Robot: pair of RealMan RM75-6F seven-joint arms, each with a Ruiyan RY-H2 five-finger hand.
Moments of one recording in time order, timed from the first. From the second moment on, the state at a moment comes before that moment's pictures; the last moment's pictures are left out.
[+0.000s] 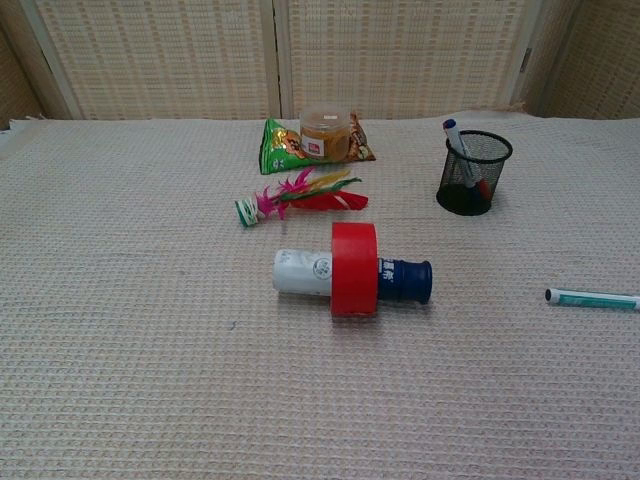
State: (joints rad) left arm -0.02 -1.05 -0.01 -1.69 1.50 1.51 0.10; right arm 0.06 -1.10 0.01 -1.56 -1.57 1.48 0.03
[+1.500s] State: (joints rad) left arm -0.01 -1.02 0.00 -1.71 1.53 1.54 0.04; right arm 0.42 -1.19 0.08 -1.47 -1.34 0.88 -0.24
